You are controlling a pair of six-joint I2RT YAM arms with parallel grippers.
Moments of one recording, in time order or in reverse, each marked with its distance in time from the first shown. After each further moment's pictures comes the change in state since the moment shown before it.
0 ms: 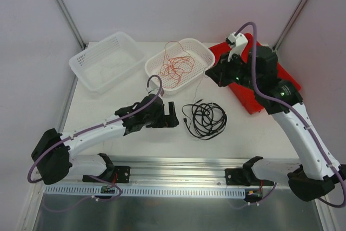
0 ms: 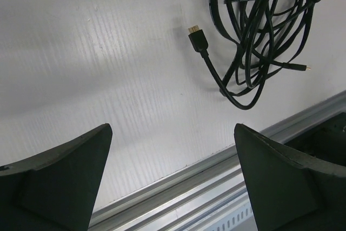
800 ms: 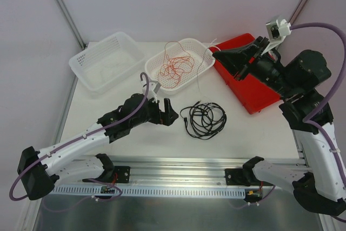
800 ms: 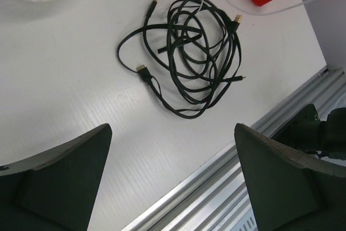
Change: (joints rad) left arm 0.000 -0.253 -0.037 0.101 -0.009 0.212; right arm 0.003 -0.105 0.212 0.243 -0.172 0.117
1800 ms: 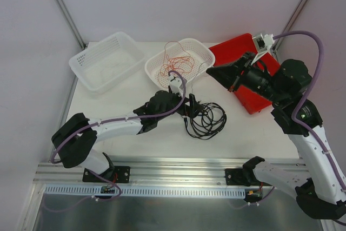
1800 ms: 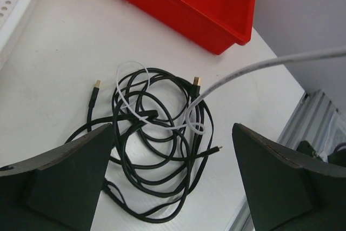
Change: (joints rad) left arm -0.051 0.468 0.034 0.707 0.077 0.124; right arm 0.000 -0.095 -0.246 0.024 -0.051 0.168
